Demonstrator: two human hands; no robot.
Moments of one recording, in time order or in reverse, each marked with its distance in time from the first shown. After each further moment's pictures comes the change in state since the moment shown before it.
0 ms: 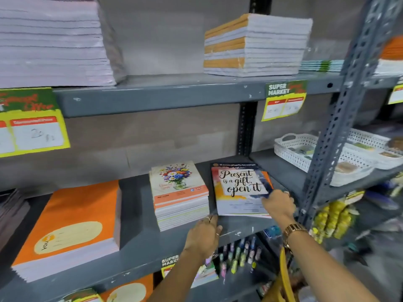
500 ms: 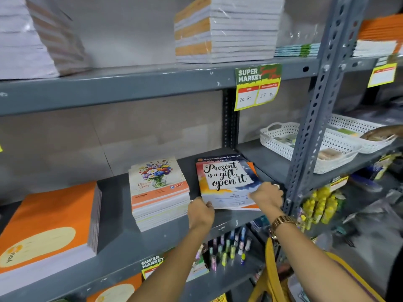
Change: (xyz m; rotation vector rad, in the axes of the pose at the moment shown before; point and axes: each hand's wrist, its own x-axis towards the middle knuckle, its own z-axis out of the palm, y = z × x) left_hand 0.052 0.051 -0.002 -0.560 0.276 -0.399; right_hand 0.020 0.013 0.003 0.099 -0.035 0.133
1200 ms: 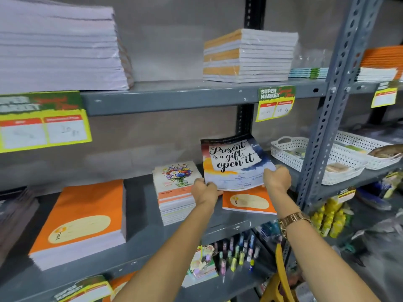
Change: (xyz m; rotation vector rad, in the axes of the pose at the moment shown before) left_hand -0.008 0.030 -0.068 -0.742 0.099 -0.108; right_hand -0.050 -0.049 -0.050 0.668 0.221 -0.087
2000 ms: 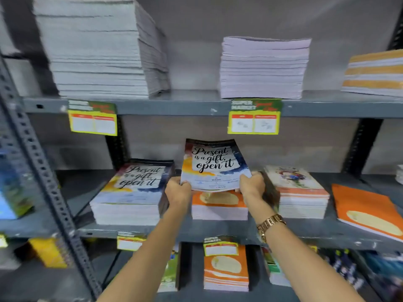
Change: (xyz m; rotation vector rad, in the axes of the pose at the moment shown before) left_hand -0.031 0.027 -0.391 0.103 0.581 0.117; right_hand -0.321 -0.099 0.183 0.165 -0.539 -0.066
